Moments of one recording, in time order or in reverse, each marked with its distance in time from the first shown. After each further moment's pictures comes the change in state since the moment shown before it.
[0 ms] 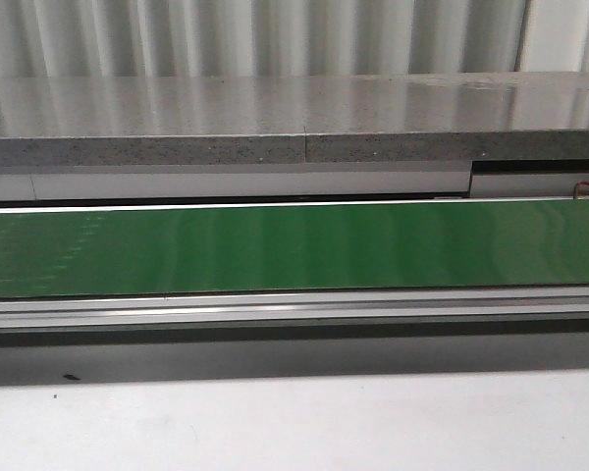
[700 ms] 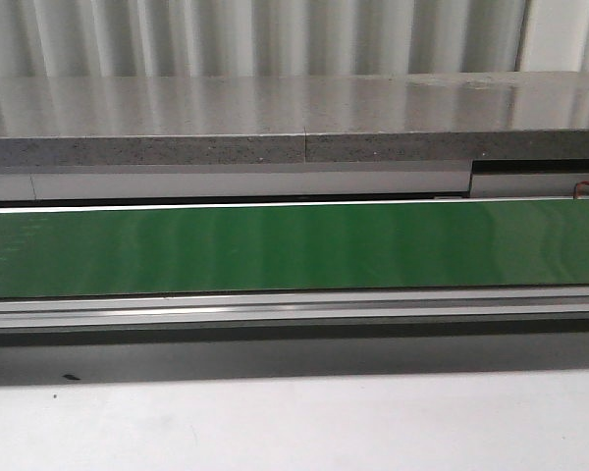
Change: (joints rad) left arm 0.000 0.000 0.000 0.000 0.000 0.000; right arm -0.002 0.438 -0.161 0.004 -0.161 -0.395
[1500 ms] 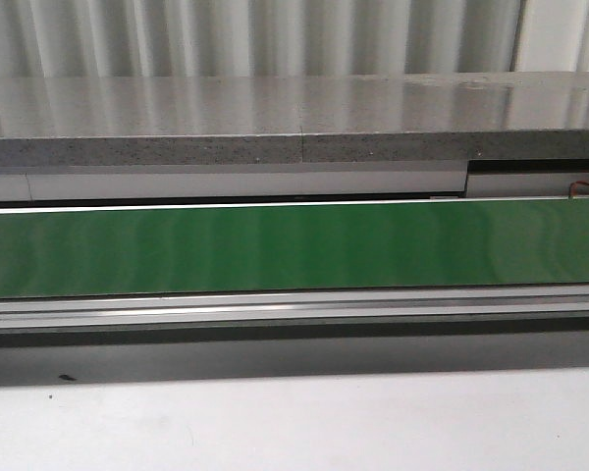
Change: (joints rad) left arm 0.000 0.000 0.000 0.000 0.000 0.000; right arm 0.124 -0.270 -0.016 0.204 0.092 0.049
